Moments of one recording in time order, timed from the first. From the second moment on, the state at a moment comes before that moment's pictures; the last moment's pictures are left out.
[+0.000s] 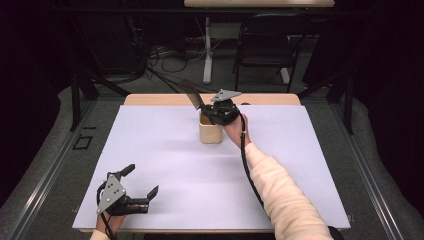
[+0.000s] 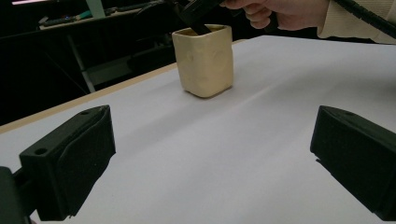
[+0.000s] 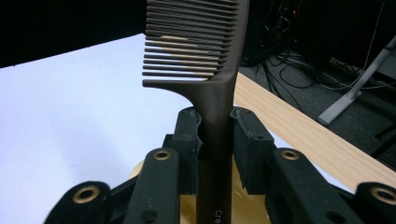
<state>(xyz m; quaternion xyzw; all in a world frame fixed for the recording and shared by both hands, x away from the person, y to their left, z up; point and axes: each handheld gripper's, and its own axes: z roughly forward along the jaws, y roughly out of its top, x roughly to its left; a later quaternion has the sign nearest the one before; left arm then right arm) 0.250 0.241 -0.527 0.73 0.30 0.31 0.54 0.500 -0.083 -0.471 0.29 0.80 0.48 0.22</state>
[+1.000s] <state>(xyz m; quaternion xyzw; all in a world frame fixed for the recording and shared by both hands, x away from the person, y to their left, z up) 0.250 0.241 -0.527 0.73 0.30 0.31 0.54 0.500 -0.082 -0.478 0.29 0.81 0.47 0.21</state>
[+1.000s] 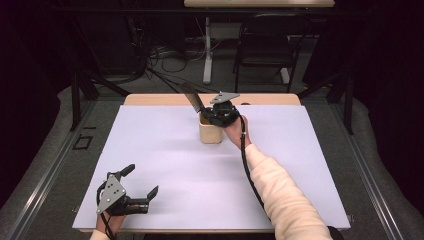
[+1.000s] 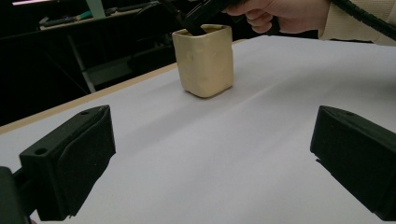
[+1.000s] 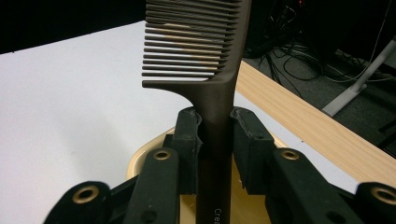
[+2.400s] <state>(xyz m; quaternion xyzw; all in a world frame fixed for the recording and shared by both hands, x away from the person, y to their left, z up) 0.250 0.241 -0.527 0.72 0.30 0.31 0.54 0.458 -0.108 -0.444 0.27 0.83 0.46 0.16</state>
